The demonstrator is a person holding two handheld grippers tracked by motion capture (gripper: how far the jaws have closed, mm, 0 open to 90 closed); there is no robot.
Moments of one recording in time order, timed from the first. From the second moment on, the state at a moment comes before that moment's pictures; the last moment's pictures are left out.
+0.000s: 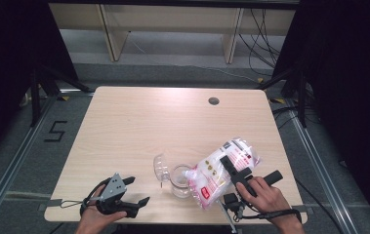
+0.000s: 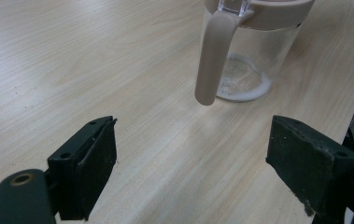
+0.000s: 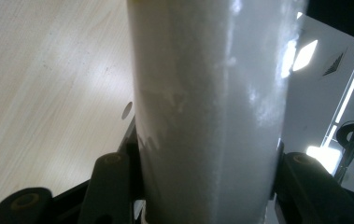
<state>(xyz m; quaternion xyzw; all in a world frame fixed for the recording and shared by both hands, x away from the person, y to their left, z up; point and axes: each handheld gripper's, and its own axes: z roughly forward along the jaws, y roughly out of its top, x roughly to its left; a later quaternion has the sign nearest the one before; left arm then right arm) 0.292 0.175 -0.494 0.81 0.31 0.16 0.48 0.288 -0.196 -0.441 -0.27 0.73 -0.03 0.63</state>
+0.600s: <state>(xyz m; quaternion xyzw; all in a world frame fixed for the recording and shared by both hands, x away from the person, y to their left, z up) 0.292 0.176 -0.494 0.81 0.31 0.16 0.47 0.286 -0.195 -0.439 -0.27 0.73 -0.03 0.63</state>
